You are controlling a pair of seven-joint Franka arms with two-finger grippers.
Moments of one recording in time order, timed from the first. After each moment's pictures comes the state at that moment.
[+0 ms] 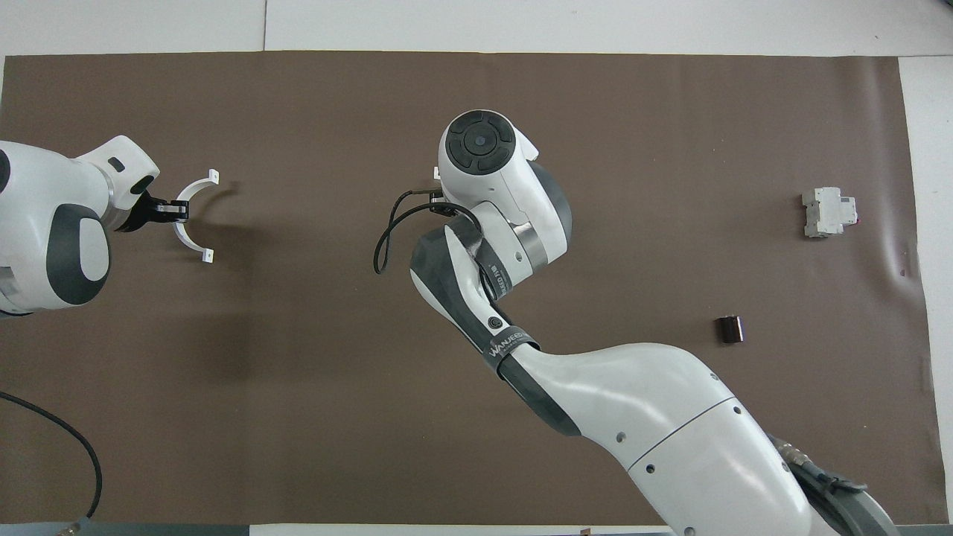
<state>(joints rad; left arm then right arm) -0.01 0.28 0.04 -1.97 -0.01 2.36 0.14 0.59 0.77 -0.04 -1.25 0.04 2.05 0.54</state>
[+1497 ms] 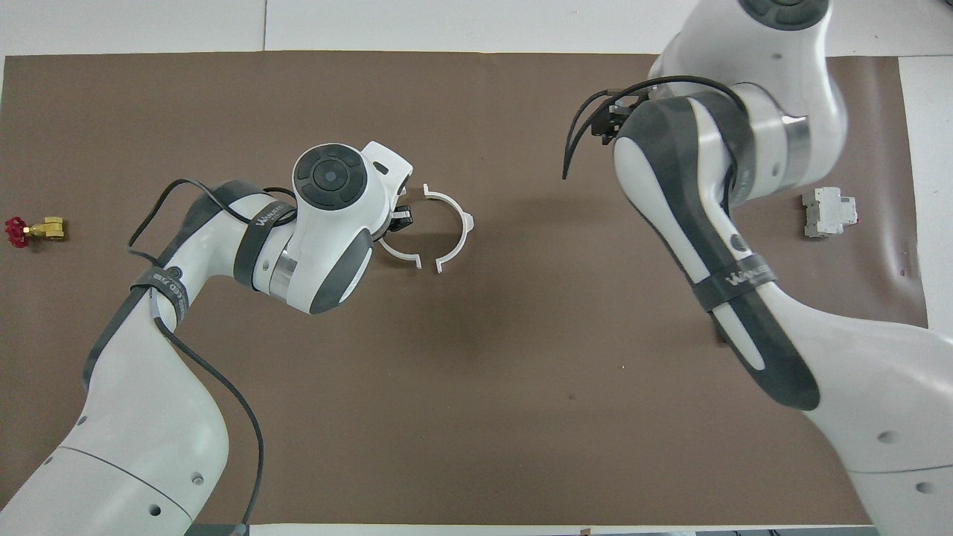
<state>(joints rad) -0.55 0.44 0.04 -1.77 0.09 2.23 -0.71 0.23 0.50 -0.06 -1.26 0.03 1.79 0.25</state>
